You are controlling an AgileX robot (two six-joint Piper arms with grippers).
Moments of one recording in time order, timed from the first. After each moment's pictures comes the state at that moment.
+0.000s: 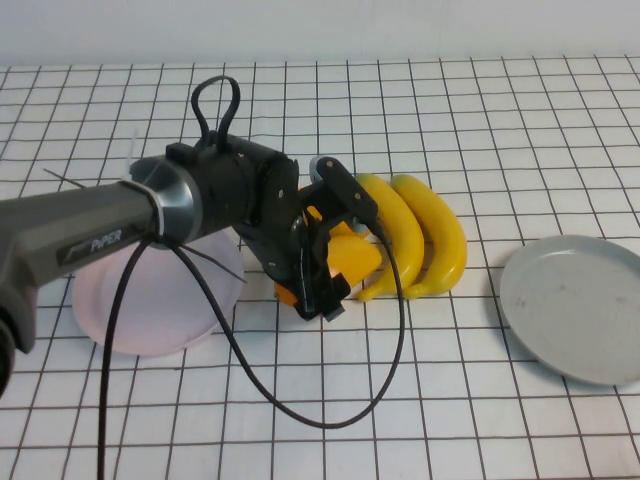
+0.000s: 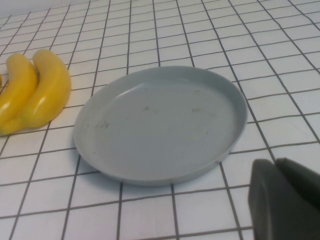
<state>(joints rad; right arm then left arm) 0.07 -0.01 0.03 -0.07 0.35 0.26 -0.61 1.99 -1.43 -0.03 0.69 0.49</state>
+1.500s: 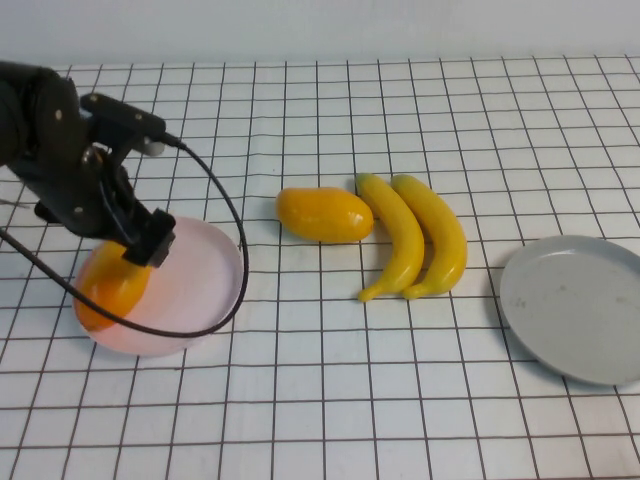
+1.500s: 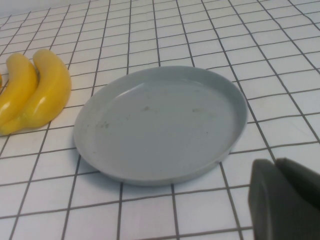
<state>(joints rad) 0.07 -0.01 0.03 -0.07 0.35 0.26 -0.24 1.73 -1.32 0.07 0.89 0.25</state>
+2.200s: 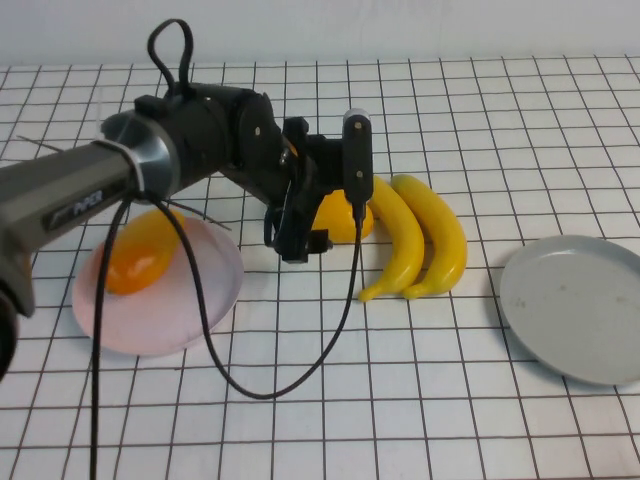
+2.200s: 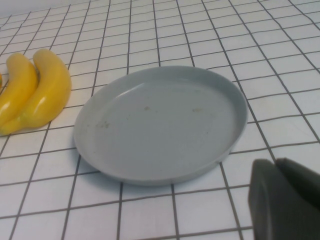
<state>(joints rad) 0.07 -0.01 0.03 -0.07 0.35 0.26 -0.53 2.01 -1.59 -0.15 0.62 1.28</state>
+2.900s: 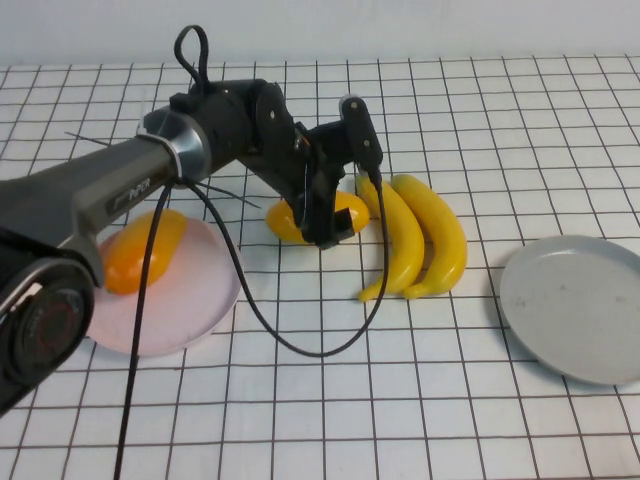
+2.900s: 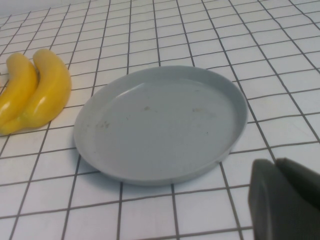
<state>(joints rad) 0.07 -0.01 0.03 -0.07 0.35 0.26 -0.50 2.21 -1.83 -0.28 0.72 1.13</state>
